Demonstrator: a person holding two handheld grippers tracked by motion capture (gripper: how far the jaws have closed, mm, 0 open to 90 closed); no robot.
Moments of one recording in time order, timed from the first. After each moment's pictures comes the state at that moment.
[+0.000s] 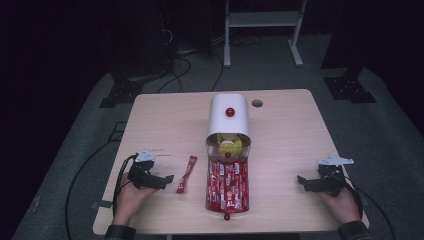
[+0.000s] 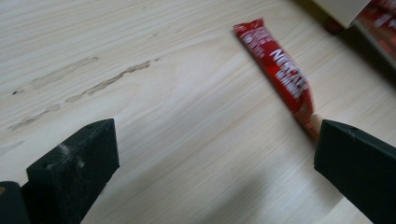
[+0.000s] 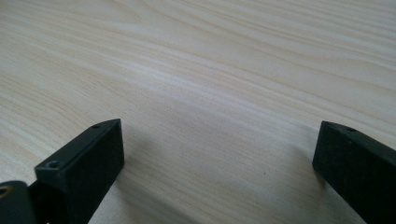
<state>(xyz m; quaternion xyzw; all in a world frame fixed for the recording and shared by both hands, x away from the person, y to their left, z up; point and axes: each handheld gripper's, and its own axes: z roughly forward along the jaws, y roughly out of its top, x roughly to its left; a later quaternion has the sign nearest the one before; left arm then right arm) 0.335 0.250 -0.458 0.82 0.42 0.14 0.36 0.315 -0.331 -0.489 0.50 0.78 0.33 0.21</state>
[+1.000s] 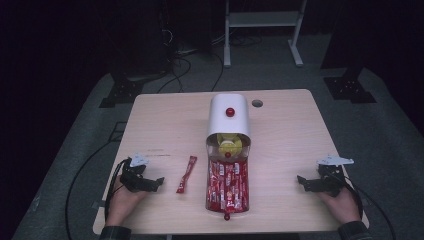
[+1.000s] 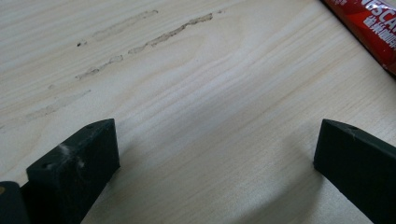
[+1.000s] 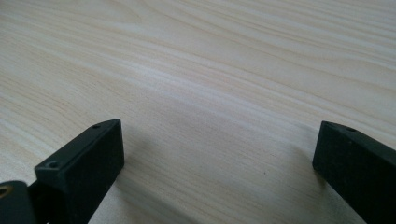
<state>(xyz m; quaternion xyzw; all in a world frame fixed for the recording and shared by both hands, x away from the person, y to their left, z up) 0.335 0.277 -0.481 0.82 0.43 0.18 0.33 0.315 -0.331 -0.489 0.50 0.78 0.33 0.21</state>
